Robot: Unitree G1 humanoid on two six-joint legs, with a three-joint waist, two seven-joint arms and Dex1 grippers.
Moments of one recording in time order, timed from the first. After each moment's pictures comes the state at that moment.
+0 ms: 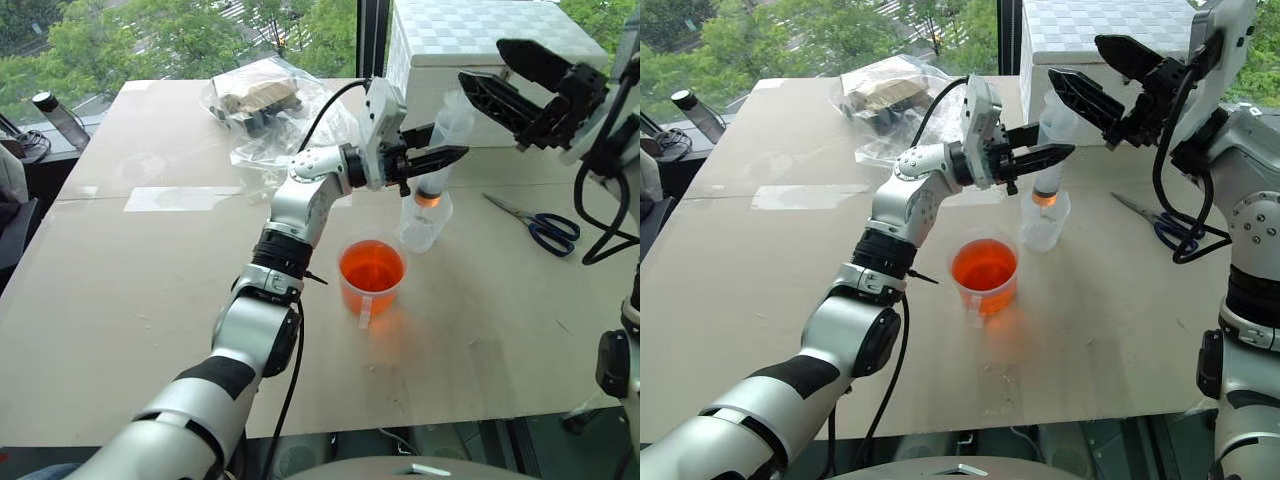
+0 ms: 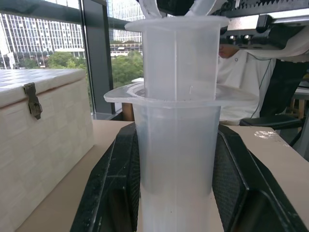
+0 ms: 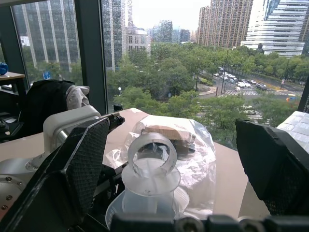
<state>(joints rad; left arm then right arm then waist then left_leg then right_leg) -1.06 0.09 -0.08 0.54 -0.35 0.12 -1.05 -0.79 -0.66 -0.23 -0.23 0.86 0.72 0.57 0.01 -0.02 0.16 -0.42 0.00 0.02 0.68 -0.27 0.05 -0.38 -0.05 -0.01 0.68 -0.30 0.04</state>
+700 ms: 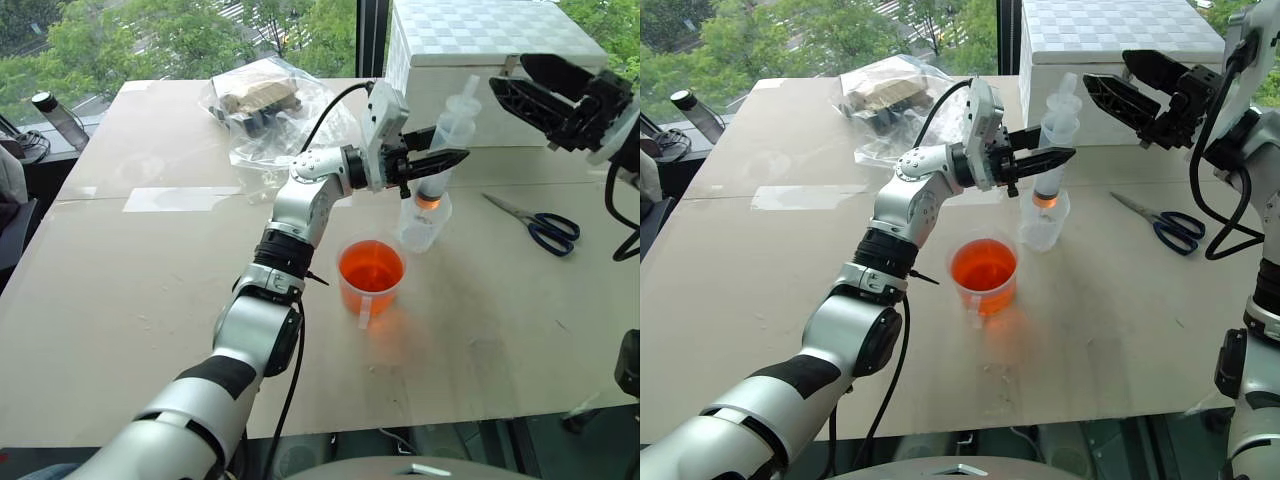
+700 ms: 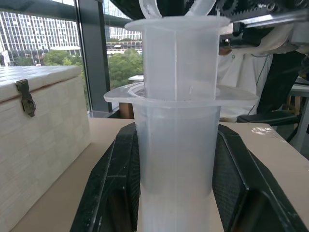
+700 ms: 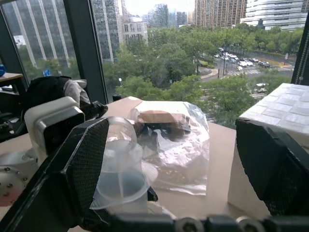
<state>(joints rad) -1.06 0.09 -0.08 0.56 -0.34 0.12 -1.07 -0.76 -0.75 -0.29 -0.10 0.87 0.78 0.68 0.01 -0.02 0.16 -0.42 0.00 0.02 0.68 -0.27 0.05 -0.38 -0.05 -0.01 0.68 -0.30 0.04</state>
